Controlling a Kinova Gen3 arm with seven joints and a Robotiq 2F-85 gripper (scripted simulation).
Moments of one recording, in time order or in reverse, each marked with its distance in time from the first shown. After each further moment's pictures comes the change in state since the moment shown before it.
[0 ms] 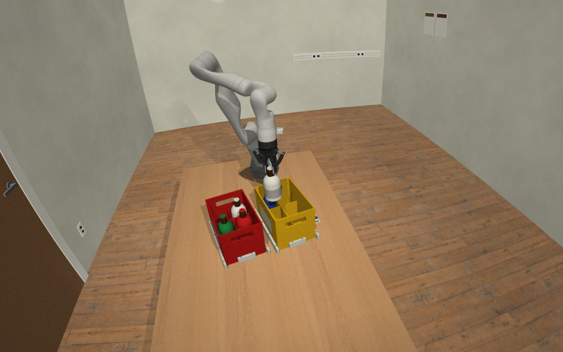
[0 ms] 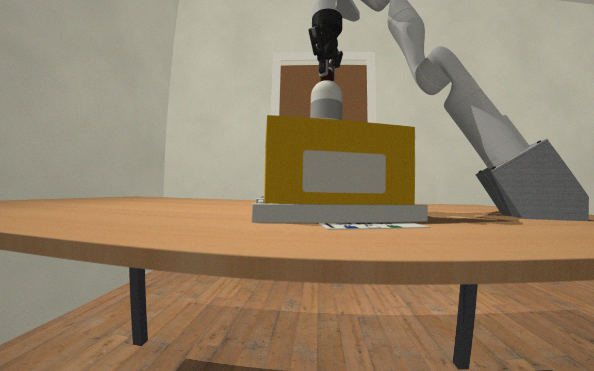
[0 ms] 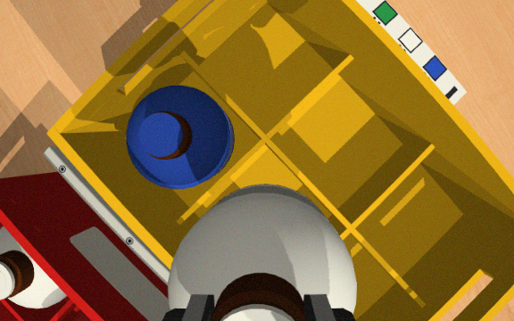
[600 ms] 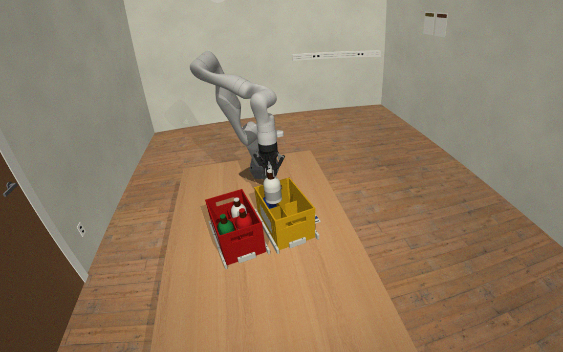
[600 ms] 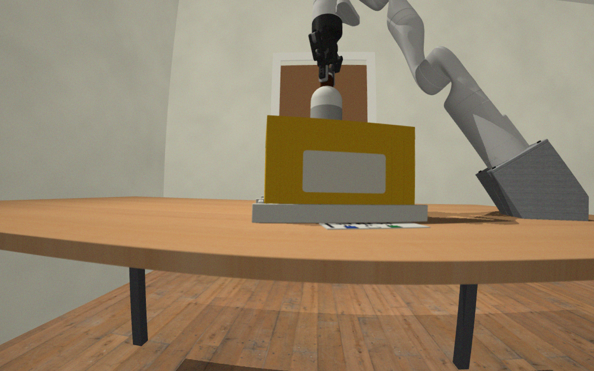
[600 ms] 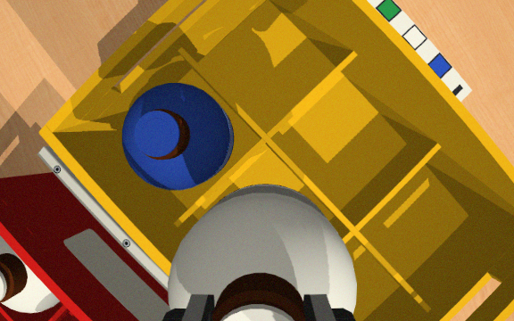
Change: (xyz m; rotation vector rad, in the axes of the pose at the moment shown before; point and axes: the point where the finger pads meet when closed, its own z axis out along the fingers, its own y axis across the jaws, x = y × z) arm 0.000 0.000 0.013 0.000 0.000 0.000
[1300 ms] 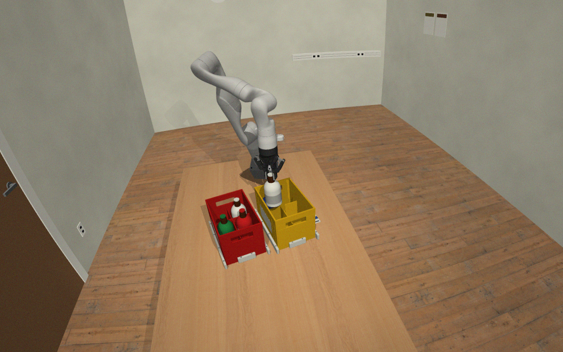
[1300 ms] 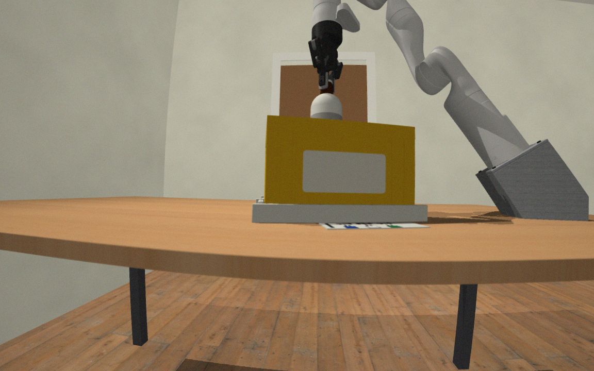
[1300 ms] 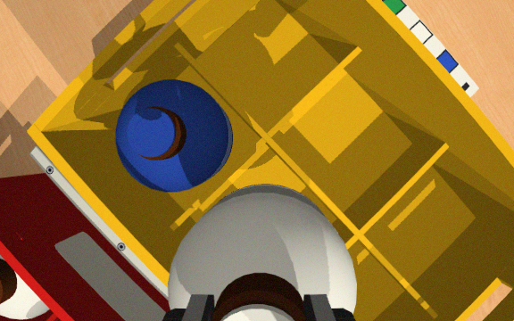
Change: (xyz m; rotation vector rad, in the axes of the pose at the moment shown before) arm 0.000 0.000 0.018 0.000 0.000 0.000
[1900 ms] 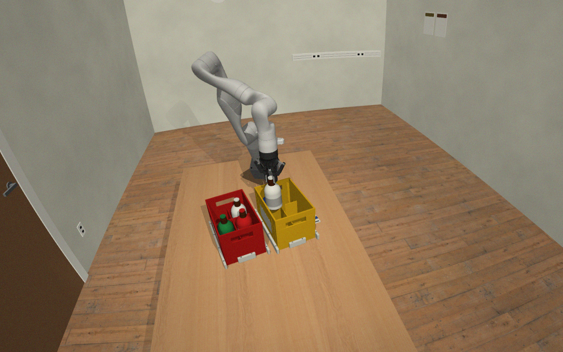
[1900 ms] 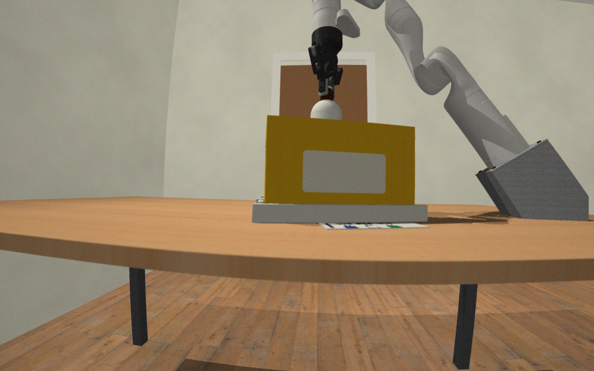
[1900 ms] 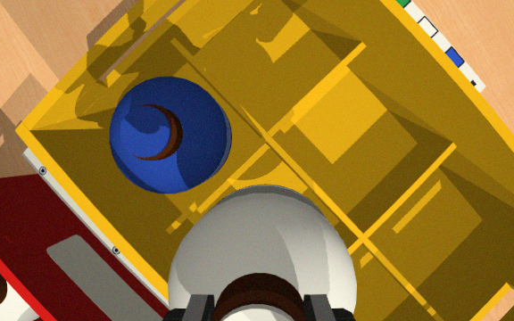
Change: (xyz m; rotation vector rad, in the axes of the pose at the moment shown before) arm 0.000 0.000 0.016 0.000 0.000 0.000
